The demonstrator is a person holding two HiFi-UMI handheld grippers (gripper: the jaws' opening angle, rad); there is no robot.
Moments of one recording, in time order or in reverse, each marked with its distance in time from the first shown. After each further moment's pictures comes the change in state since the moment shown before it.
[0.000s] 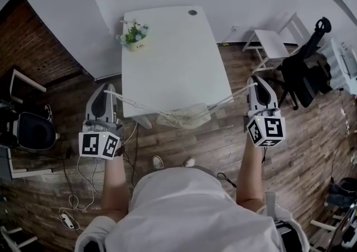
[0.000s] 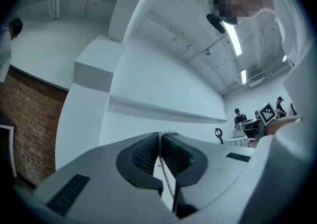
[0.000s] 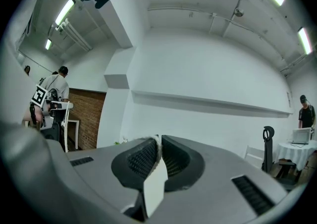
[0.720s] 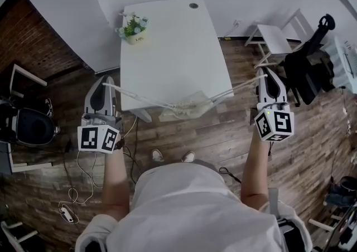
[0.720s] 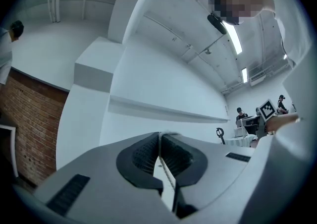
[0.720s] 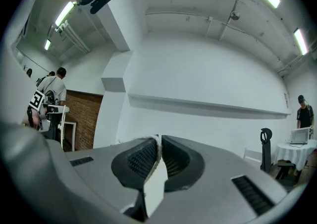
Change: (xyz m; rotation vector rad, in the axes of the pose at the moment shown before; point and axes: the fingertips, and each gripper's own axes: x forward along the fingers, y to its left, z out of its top) left arm 0.009 -0.008 -0.008 0.008 -0.005 0.017; right arm 0.000 -0.032 0.006 0.004 -0.041 -0.026
